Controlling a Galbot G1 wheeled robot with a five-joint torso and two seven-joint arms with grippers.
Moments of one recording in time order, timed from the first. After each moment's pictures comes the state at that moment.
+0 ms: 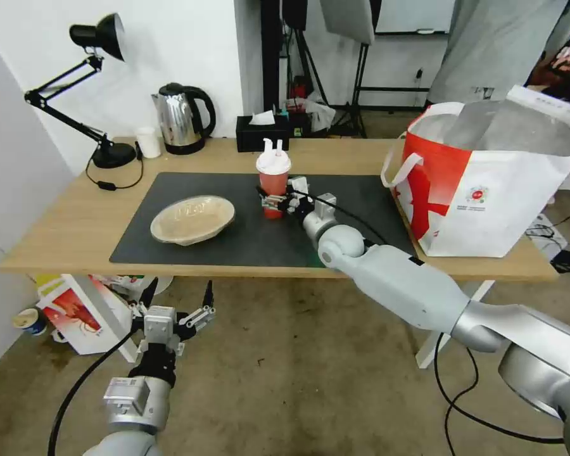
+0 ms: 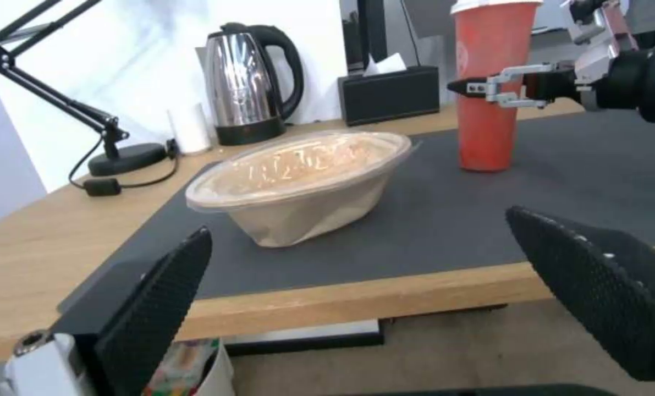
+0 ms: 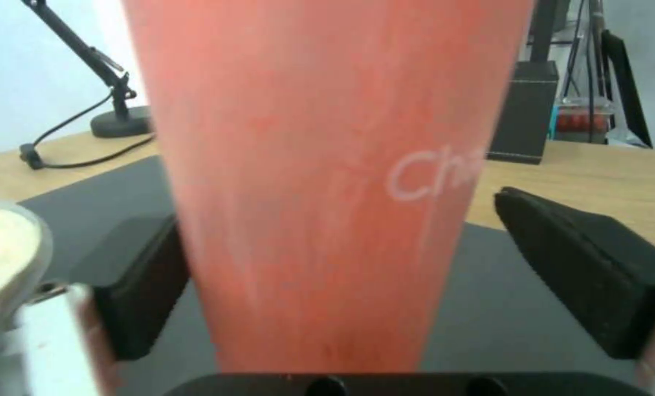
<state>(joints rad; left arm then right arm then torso) 1.80 -1.50 -0.55 -2.30 0.00 0.00 0.00 -0.23 1.17 -0.62 1.22 0.97 0.17 0.16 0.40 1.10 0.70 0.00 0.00</state>
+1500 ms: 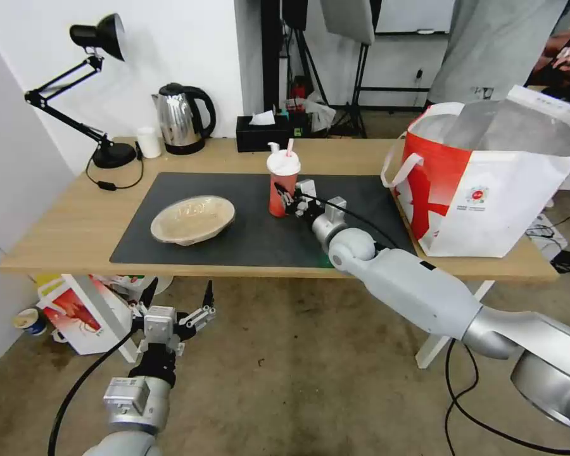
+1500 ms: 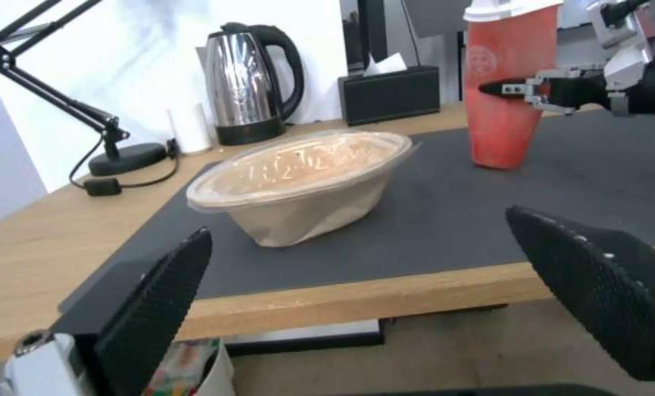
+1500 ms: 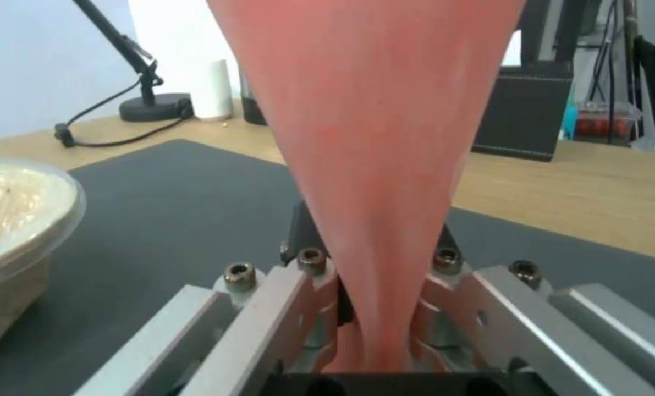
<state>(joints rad) 1.80 -1.50 -0.55 -2.30 0.00 0.00 0.00 -0.26 1.11 -0.60 1.25 0.94 0.17 0.07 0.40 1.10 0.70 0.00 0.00</state>
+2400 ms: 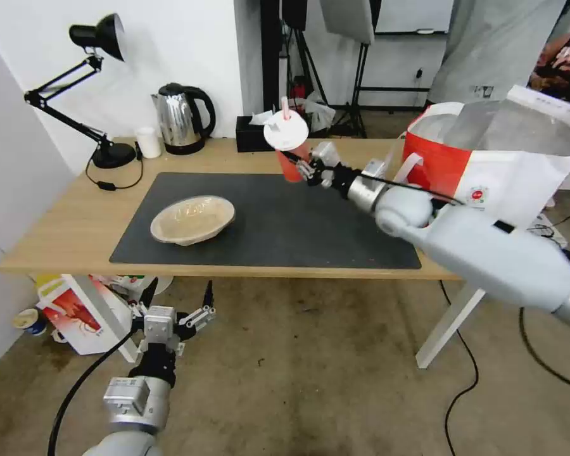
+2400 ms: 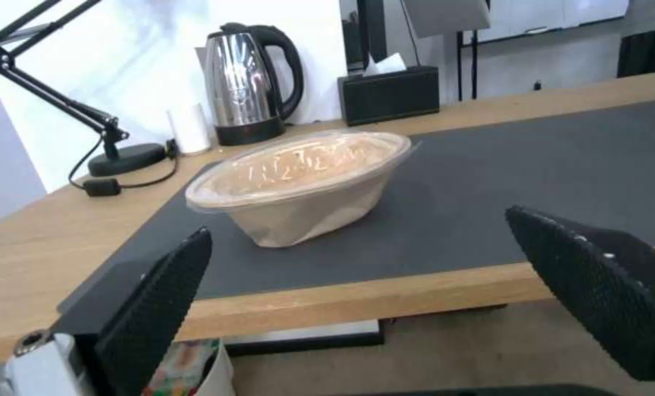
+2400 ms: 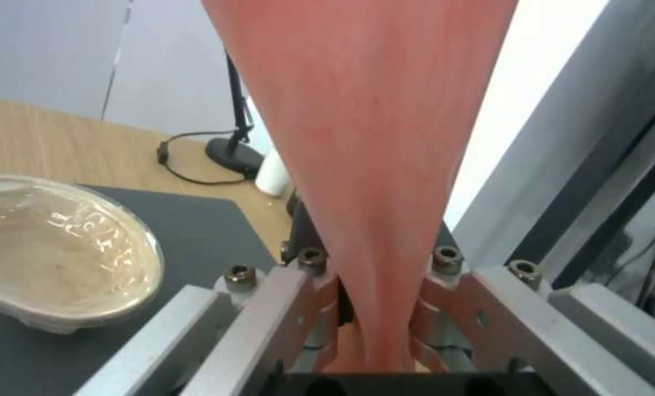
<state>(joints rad) 1.80 -1.50 -0.55 -2.30 0.00 0.00 0.00 0.04 0.75 -0.73 1.58 0.81 0.20 -0.15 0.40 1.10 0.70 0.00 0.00</state>
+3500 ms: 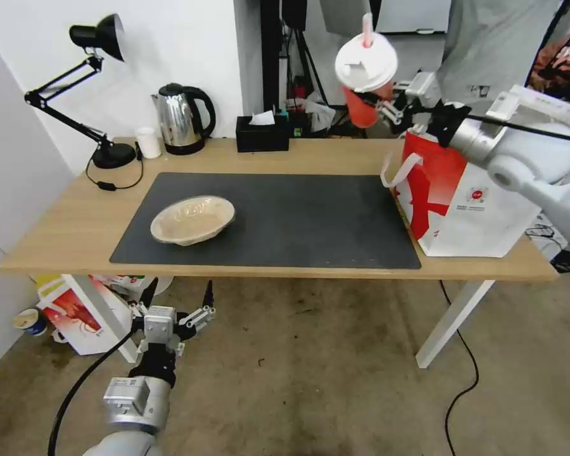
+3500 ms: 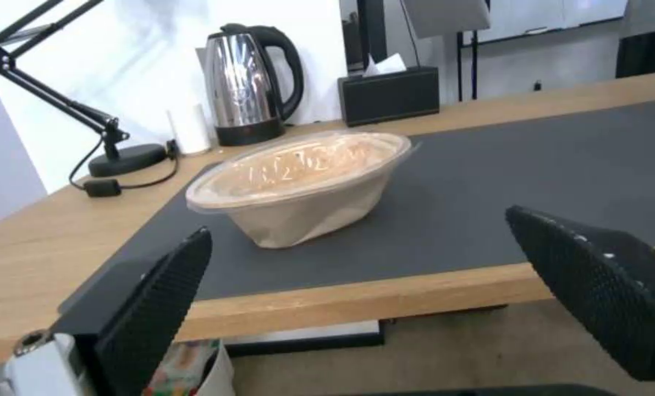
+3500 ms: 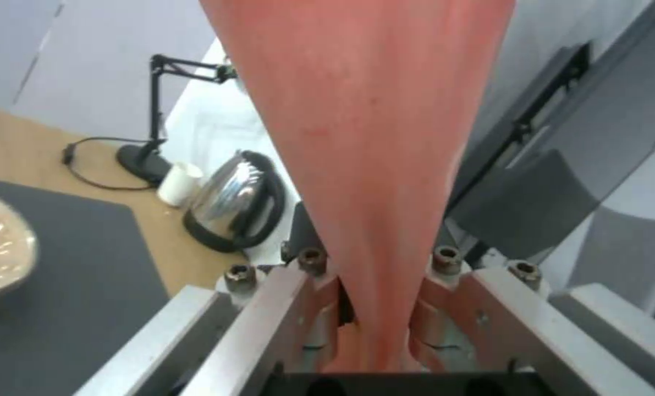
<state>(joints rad) 1.80 -1.50 -0.55 -2.30 0.00 0.00 0.00 0.10 0.46 -0.53 1.67 0.84 0.21 -0.30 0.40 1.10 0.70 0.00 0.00</state>
